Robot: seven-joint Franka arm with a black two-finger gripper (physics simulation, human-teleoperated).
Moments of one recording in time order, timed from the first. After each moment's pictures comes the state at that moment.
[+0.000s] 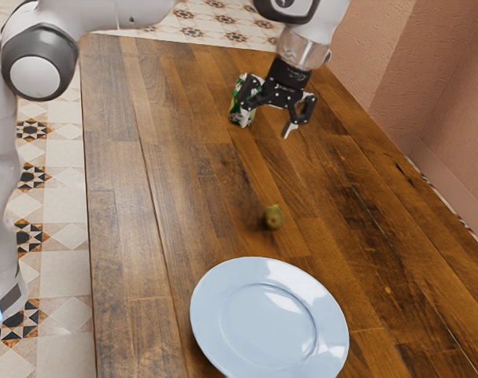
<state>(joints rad) -0.26 0.11 0.21 -1.28 -0.09 1.23 -1.54</state>
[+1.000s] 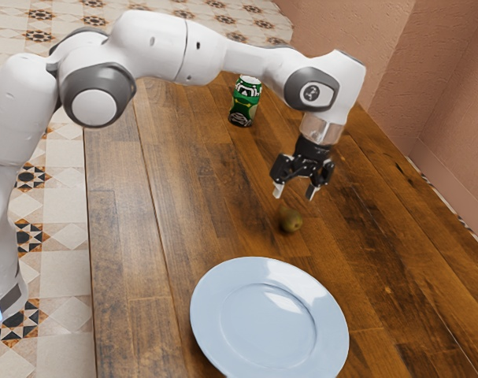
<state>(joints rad) -0.10 0.39 0.11 -1.35 -0.21 1.60 -1.66</state>
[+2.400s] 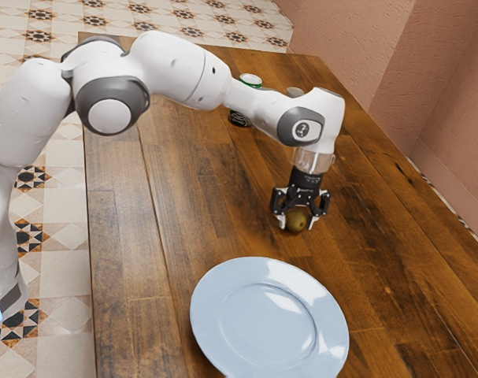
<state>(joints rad) -0.07 0.47 0.11 -1.48 -0.35 1.85 -1.36</state>
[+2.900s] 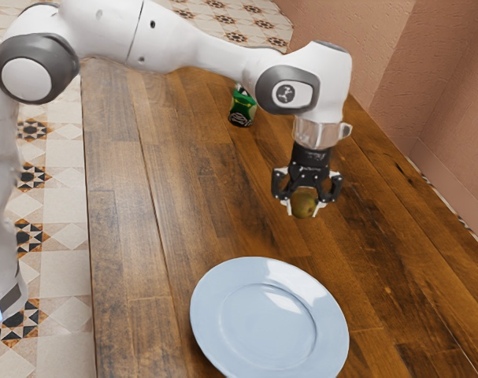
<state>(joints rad) -0.32 0.08 0.06 -1.68 -0.22 1.85 -1.47</state>
